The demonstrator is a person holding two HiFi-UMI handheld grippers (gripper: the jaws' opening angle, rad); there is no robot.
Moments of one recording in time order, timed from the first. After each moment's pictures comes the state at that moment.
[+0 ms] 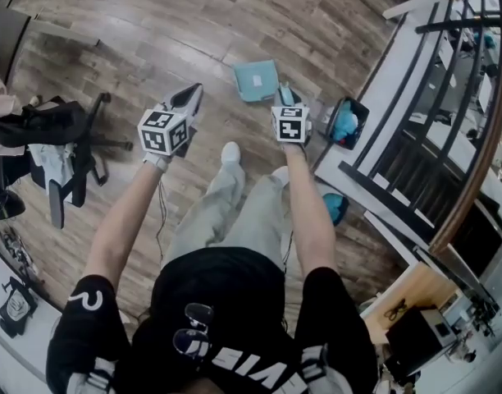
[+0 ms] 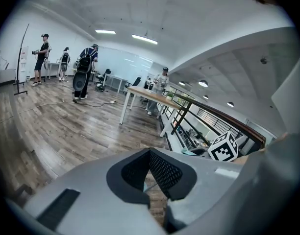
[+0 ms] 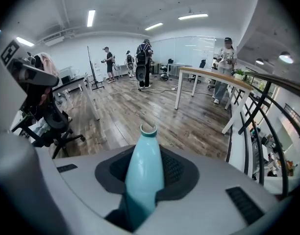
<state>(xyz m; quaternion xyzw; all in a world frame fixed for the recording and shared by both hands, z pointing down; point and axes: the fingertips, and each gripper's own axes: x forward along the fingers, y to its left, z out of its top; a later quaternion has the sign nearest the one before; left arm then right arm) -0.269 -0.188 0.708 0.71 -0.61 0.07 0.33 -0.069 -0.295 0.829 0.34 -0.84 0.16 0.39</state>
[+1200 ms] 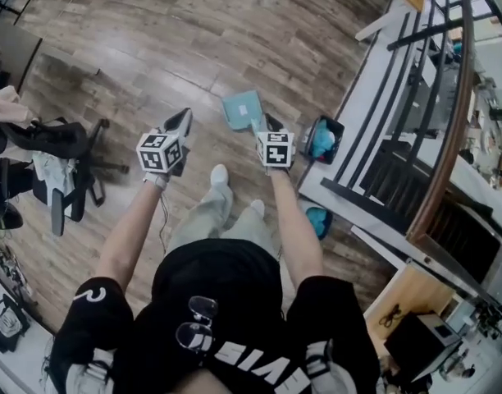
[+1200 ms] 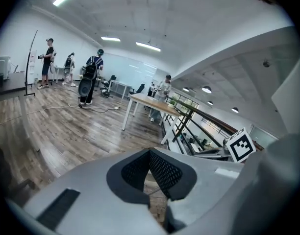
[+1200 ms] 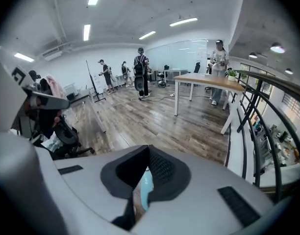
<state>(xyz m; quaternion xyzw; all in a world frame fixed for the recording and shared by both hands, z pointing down) -0.240 -0.160 0.634 0.69 -0.64 0.05 0.32 -0.036 -0.255 0.710 0.35 -0.85 0.19 0.34</state>
